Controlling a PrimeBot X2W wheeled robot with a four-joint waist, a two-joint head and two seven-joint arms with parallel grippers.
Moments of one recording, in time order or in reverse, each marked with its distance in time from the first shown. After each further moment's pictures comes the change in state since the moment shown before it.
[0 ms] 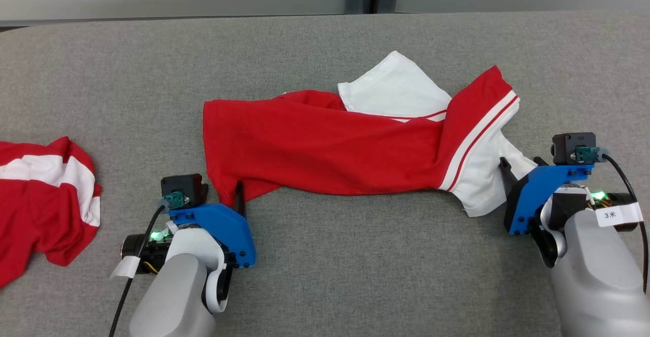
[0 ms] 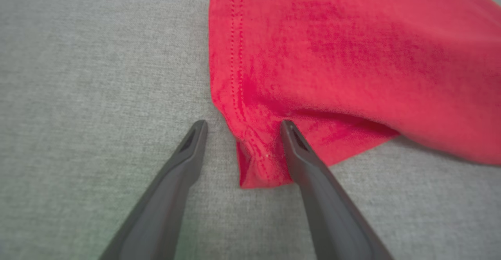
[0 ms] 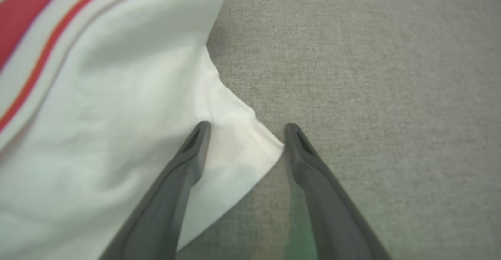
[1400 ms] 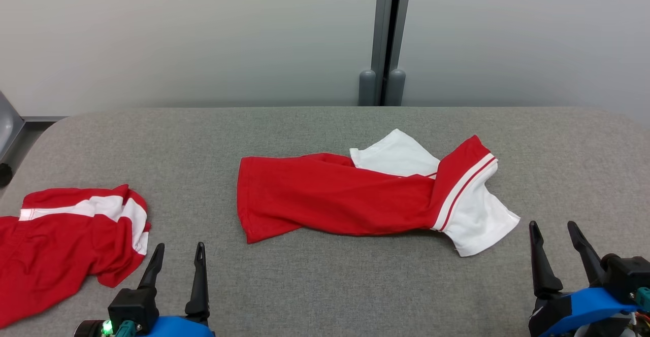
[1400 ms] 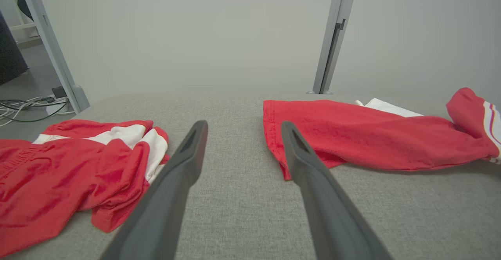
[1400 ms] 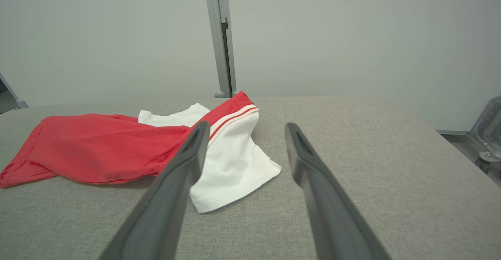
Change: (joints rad) left arm 0.456 0.119 0.077 -0.434 0.099 -0.036 -0.316; right arm 0.612 0.036 0.035 -0.697 0.146 0.000 -0.229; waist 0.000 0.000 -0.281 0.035
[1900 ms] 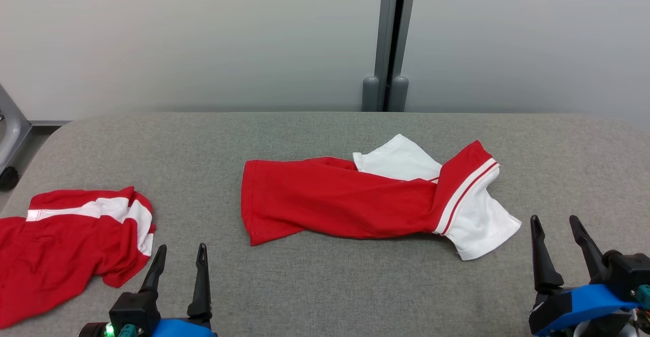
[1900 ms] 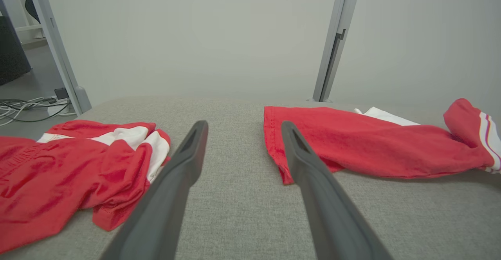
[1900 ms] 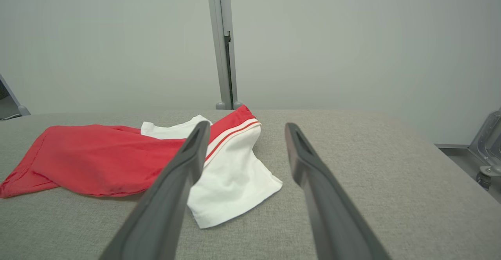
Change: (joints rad) left arm 0.000 -0.022 0.011 0.026 0.000 -0.014 -0.038; right arm -0.016 0.000 -0.006 0.011 -0.014 0.000 -0.026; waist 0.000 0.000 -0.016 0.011
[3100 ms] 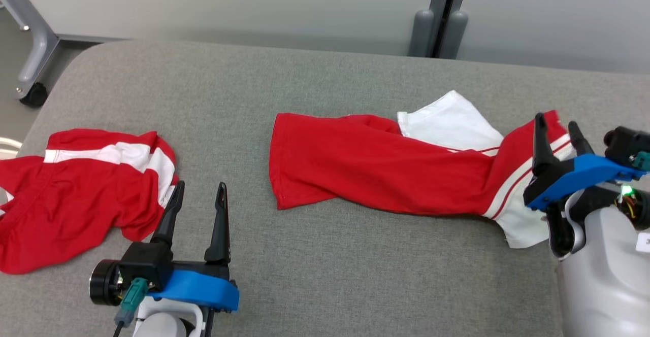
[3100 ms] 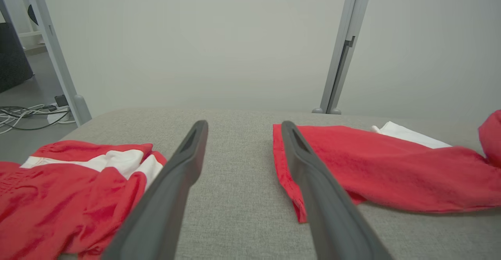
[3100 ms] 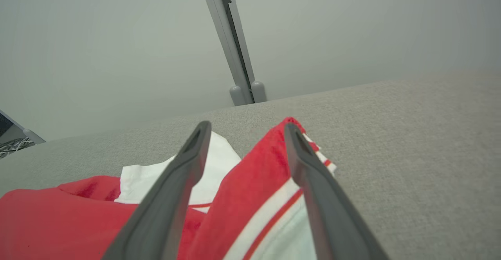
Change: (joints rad) left arm -0.158 -0.024 -0.040 -0.052 0.017 -0.024 -0.008; right arm -0.606 -0.001 -0.149 0.596 0.023 0.000 0.012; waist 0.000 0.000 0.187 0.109
